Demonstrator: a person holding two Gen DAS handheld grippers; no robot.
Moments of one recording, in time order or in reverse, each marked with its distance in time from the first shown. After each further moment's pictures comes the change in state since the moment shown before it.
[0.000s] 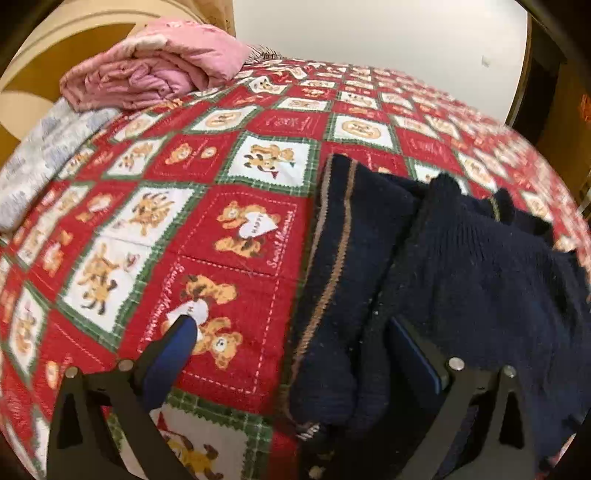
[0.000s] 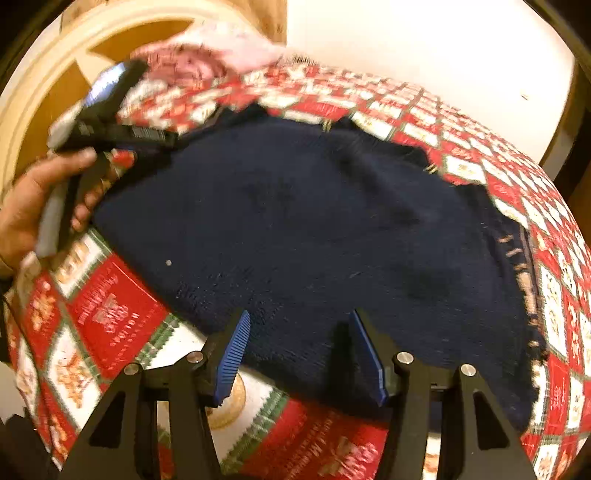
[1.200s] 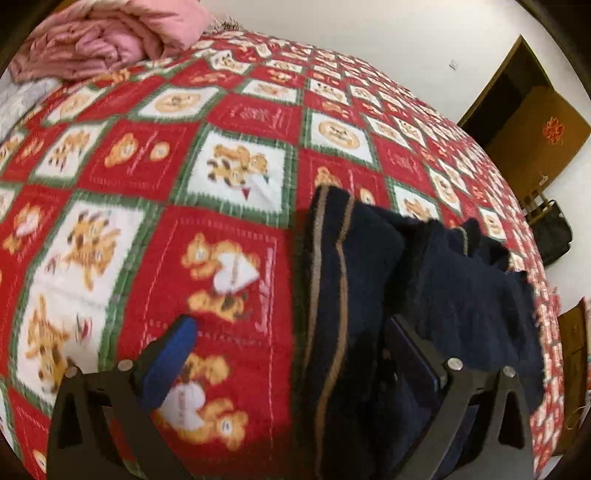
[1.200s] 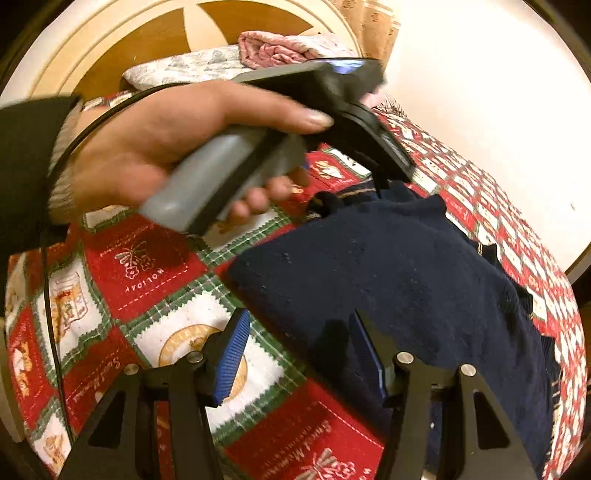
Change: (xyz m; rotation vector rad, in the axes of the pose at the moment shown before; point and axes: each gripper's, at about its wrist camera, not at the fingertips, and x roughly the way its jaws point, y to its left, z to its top) left arm 0.032 0.027 0.052 -0.003 0.112 -0.294; right arm 0.011 0.198 0.057 -0.341 -0.139 0.020
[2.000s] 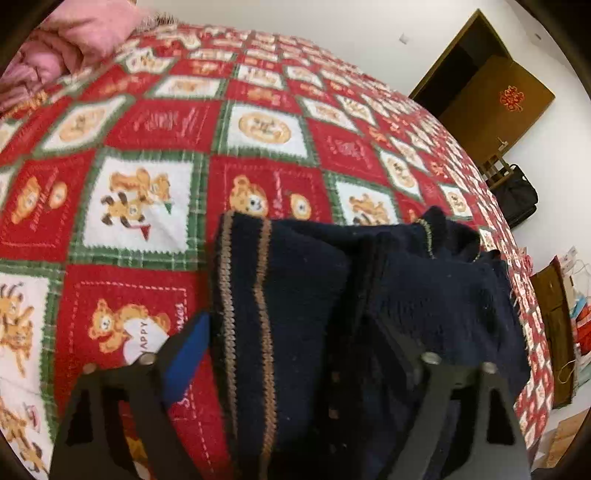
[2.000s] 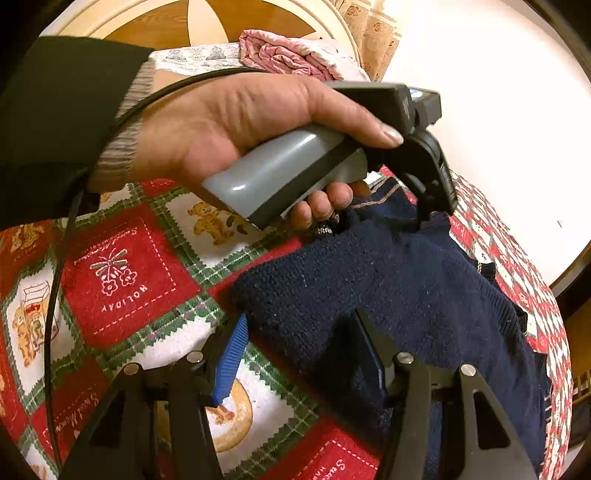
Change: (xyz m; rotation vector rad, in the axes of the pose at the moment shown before) left arm 0.035 -0.030 0.029 0.127 0.102 -0.176; right arm 0.018 0.019 0.010 -0.037 -0.029 -0.071
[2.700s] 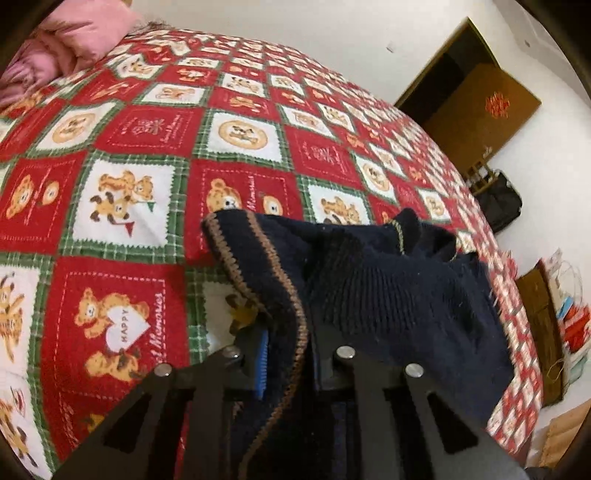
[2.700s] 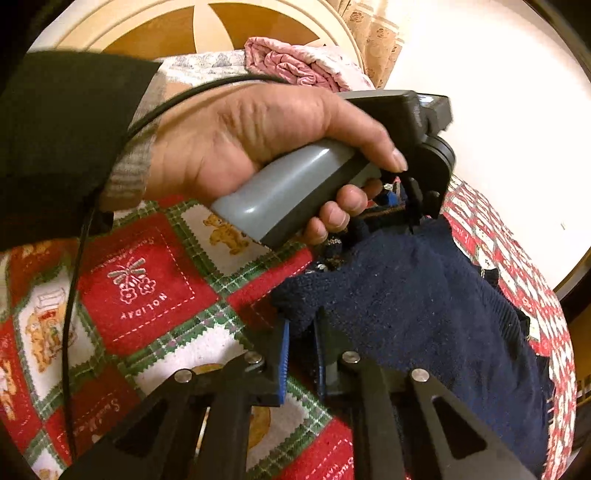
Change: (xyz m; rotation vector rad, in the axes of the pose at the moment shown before) left arm -0.016 -0.009 -0.009 -0.013 -0.048 -0.075; right arm -0.013 0.000 0.001 0.016 -0.034 0.035
